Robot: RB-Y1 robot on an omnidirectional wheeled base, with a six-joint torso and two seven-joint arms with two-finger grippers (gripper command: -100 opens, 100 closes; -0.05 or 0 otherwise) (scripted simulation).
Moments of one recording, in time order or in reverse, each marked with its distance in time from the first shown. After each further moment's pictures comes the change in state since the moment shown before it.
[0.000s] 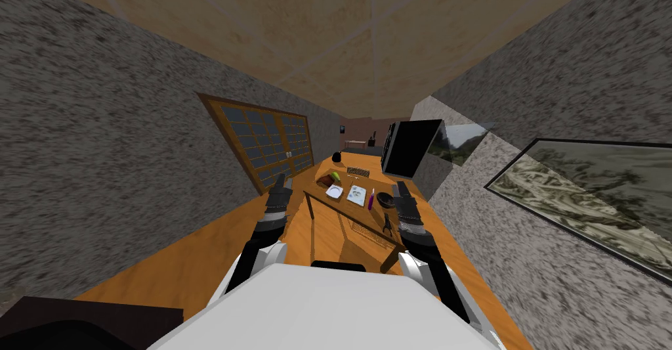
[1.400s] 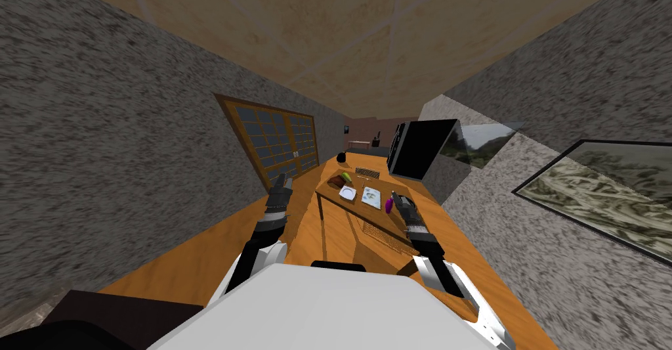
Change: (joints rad) left arm 0.000 0.000 0.000 0.000 0.000 0.000 0.000; right arm -0.125 -0.085 -0.214 0.406 0.225 0.040 0.193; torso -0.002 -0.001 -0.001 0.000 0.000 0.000
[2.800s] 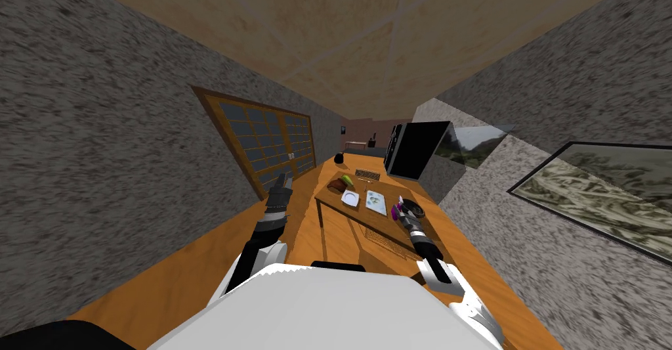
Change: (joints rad) left arm 0.000 0.000 0.000 0.000 0.000 0.000 0.000; right arm -0.160 -0.040 -0.106 0.438 0.183 0.098 0.208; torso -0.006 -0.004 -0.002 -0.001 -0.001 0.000
